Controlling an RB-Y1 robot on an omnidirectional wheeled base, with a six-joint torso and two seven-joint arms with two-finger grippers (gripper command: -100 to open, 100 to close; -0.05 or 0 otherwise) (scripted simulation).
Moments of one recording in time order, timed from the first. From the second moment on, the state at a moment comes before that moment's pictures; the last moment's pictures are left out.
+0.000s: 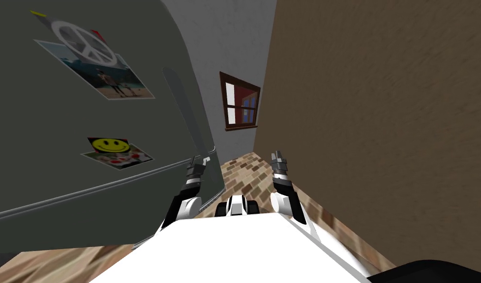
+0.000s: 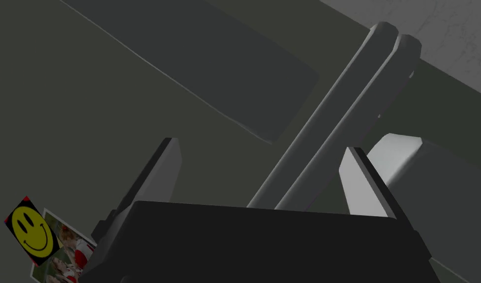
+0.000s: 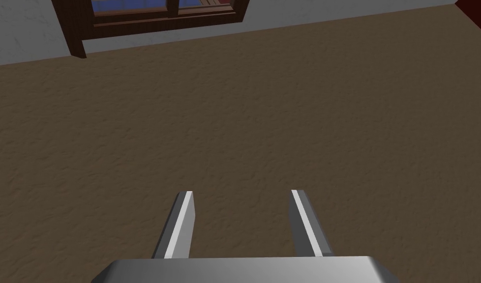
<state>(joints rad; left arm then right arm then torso) 0.45 0.06 -0.03 -2.04 0.37 -0.38 0.09 0.50 0.02 0.00 -2.22 -0.10 -0.37 0.03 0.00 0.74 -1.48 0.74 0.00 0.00</state>
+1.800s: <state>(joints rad) 0.46 0.02 -0.10 -2.07 0.38 -0.34 0.13 0.50 0.02 0.00 -2.22 -0.10 -0.37 0.03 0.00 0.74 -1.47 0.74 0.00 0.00</state>
